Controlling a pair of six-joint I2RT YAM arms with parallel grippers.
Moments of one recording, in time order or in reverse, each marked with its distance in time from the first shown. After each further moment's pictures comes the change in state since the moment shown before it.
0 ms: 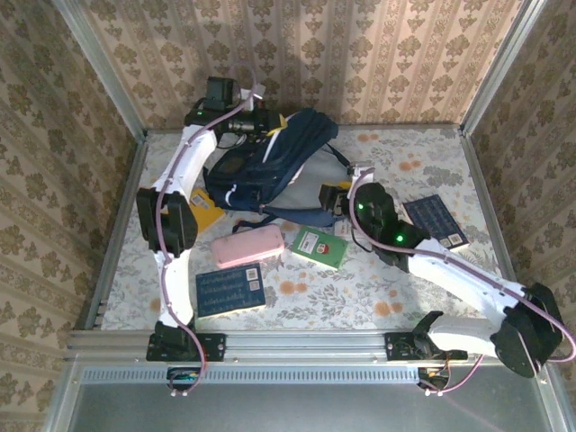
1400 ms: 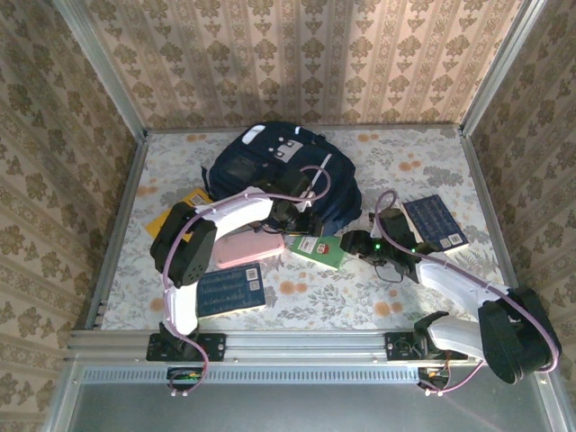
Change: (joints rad) left arm -0.453 -0.225 -0.767 -0.013 -0.611 0.146; right arm -0.283 0.024 -0.331 -0.165 -0.579 0.329
